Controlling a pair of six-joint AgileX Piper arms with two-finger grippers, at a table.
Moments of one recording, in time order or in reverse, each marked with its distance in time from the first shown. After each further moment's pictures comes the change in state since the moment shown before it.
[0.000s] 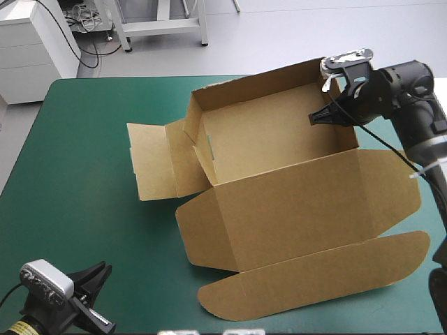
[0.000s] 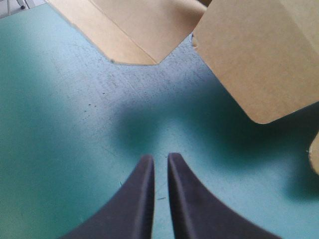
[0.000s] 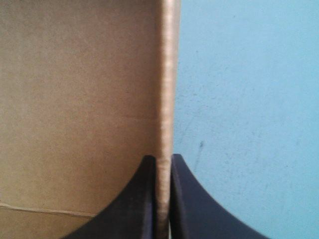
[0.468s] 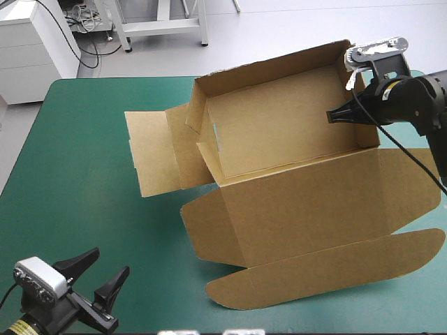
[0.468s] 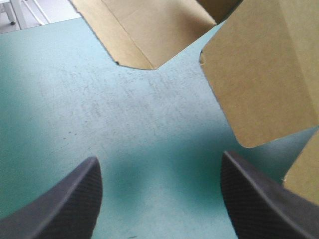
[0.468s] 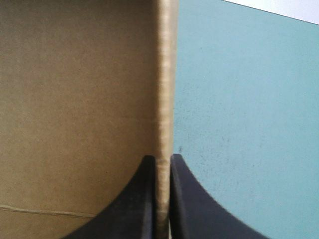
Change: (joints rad) left arm 0.000 0.000 0.000 -0.102 -0.093 -0.044; right arm 0.000 -0.150 -0.003 -0.042 0.019 0.013
